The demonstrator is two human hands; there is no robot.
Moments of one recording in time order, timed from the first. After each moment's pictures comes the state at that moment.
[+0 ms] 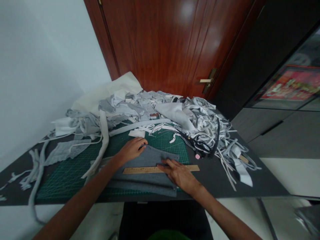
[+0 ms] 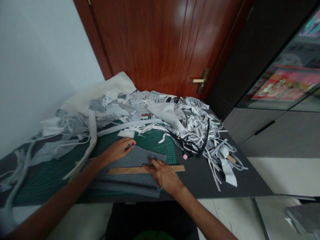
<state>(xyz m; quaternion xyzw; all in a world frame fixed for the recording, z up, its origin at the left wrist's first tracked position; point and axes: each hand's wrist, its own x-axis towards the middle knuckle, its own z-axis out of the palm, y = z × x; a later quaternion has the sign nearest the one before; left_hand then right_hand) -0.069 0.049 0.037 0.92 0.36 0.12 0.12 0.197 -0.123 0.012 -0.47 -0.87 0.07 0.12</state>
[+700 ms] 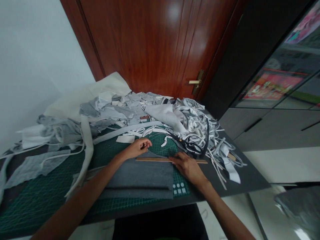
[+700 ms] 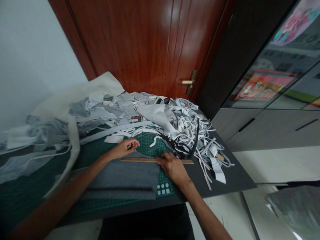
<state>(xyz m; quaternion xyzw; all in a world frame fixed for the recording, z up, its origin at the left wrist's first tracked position) -0.006 0.098 0.006 0.88 0.24 0.21 0.36 0.260 -0.111 0.027 -0.60 -0.79 0.04 0.14</state>
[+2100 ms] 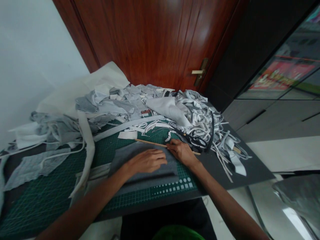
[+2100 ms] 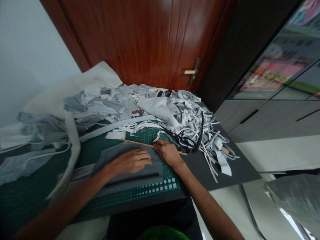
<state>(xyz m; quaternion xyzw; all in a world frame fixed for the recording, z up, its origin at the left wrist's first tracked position) 0.002 0.021 0.027 0.99 -0.01 0.13 0.05 0.235 -0.052 0.024 -0.59 -0.79 0.03 0.15</state>
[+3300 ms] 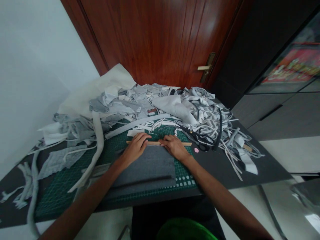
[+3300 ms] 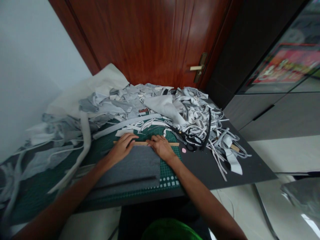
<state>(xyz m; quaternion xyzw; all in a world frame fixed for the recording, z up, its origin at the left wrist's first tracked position) -0.061 0.057 0.023 0.92 0.29 0.25 0.12 0.187 -0.019 0.010 -0.55 -0.82 0.02 0.17</state>
